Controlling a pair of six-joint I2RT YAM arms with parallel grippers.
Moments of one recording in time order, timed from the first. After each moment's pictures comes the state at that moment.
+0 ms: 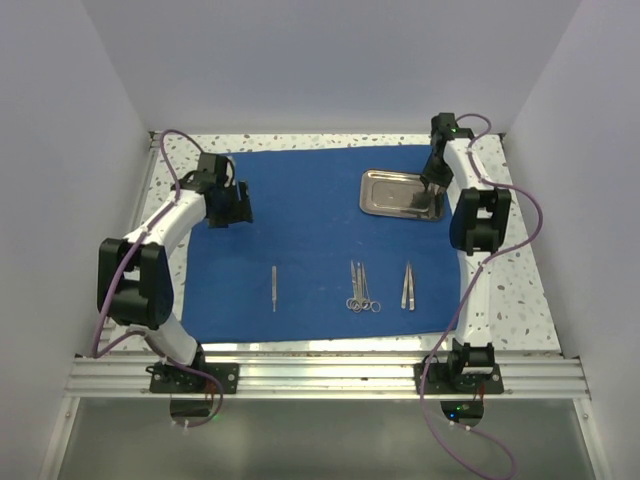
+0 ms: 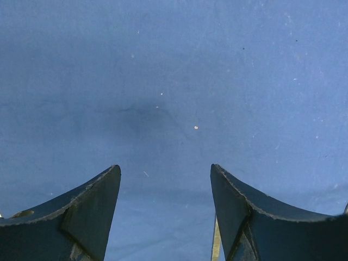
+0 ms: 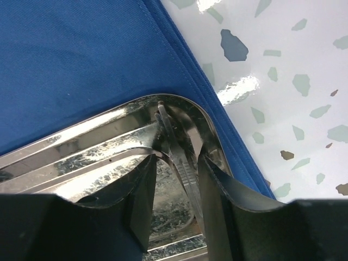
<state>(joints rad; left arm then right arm) -0.14 1.67 1.23 -0.59 0.04 -0.33 0.01 2.53 2.32 -1.01 0.24 0.49</state>
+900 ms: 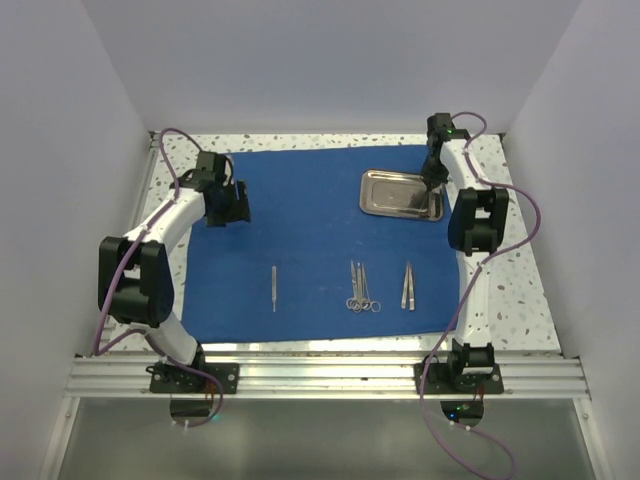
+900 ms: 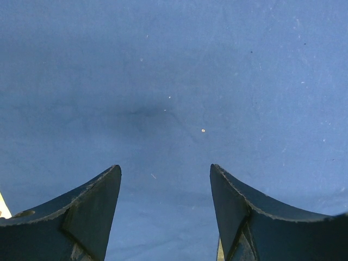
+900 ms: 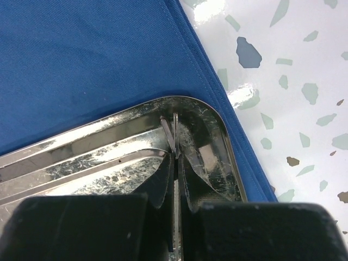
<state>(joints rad) -0.13 1.68 1.24 -0.60 0.03 -0.31 0.03 2.52 2.30 -0.97 0.25 0.46</state>
